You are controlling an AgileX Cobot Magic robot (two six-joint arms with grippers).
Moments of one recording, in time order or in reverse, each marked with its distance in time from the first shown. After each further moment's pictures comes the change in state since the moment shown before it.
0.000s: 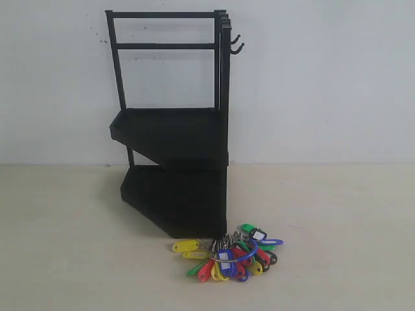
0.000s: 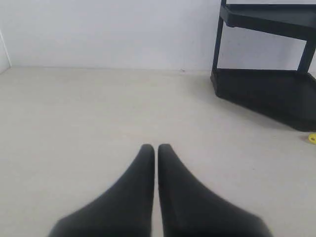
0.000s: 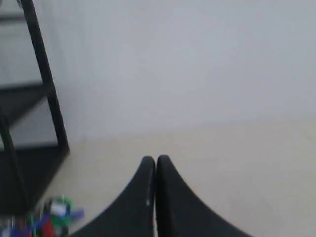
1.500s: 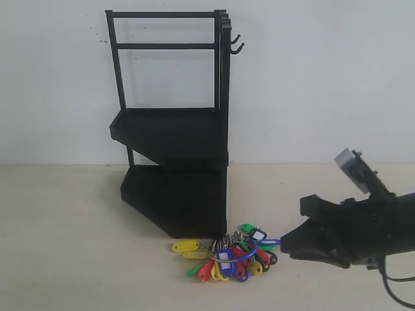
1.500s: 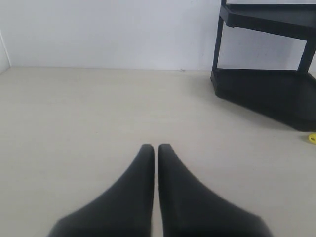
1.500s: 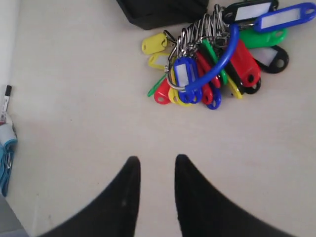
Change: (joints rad) left arm 0.000 0.000 0.000 0.000 0.000 0.000; right arm 0.065 1.648 -0.763 1.370 0.782 -1.120
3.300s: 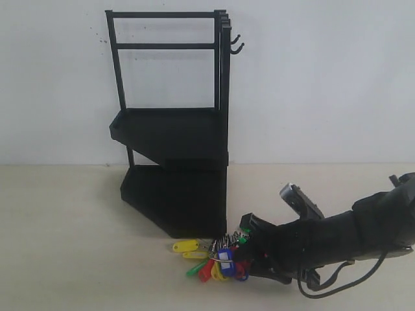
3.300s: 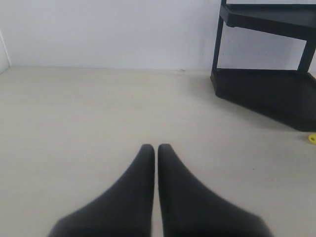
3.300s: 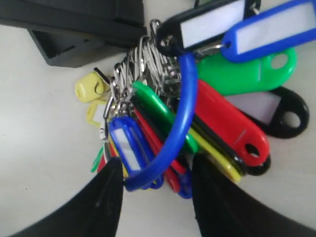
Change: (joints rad) left arm 0.000 0.000 0.000 0.000 0.000 0.000; right arm 0.193 0.404 -0.205 0.336 -0.196 -0.064
